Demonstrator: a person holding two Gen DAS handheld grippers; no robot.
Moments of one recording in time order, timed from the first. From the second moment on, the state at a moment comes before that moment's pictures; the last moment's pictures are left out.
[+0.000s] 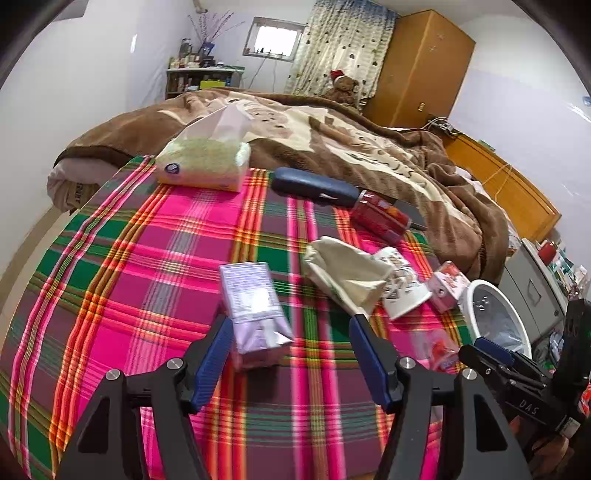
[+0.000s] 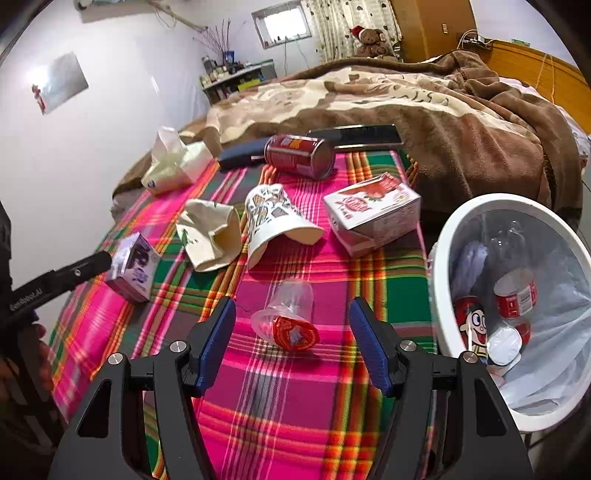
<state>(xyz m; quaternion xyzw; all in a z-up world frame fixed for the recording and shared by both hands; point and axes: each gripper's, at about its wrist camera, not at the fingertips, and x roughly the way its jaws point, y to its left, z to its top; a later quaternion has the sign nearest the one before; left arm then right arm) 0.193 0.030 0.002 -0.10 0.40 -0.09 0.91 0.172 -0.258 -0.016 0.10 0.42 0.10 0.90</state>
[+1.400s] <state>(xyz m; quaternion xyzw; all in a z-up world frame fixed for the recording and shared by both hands) 0.242 0.029 -0.037 -0.07 0.43 -0.07 0.90 0.186 -0.232 -0.035 0.05 0.45 0.06 0.89</state>
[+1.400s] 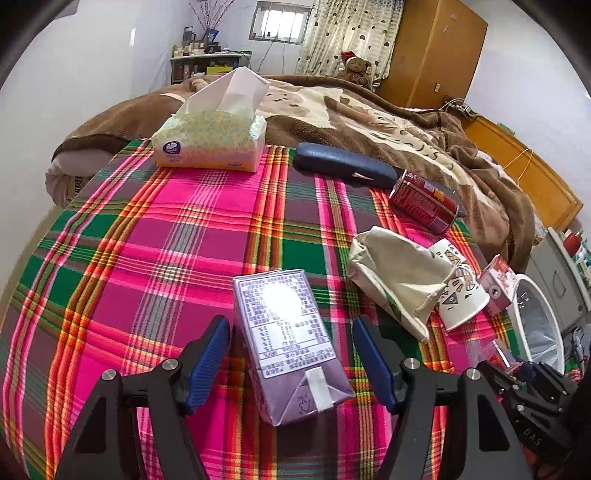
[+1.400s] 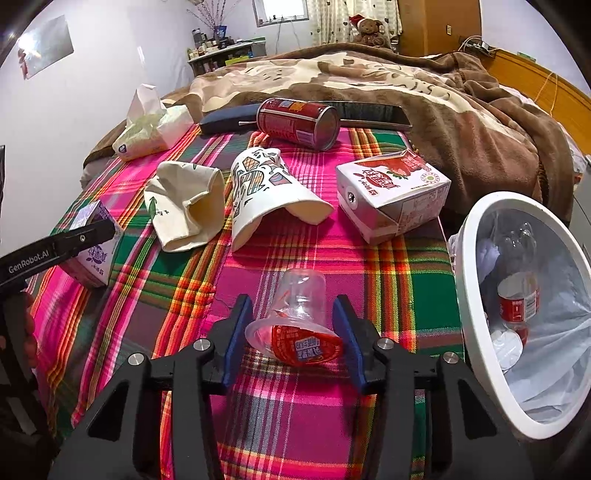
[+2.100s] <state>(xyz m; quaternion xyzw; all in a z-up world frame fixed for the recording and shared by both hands) 0.236 0.025 -0.035 -0.06 0.43 -0.07 0.90 0.182 -0.235 -0.032 0.06 0.44 0.06 0.90</state>
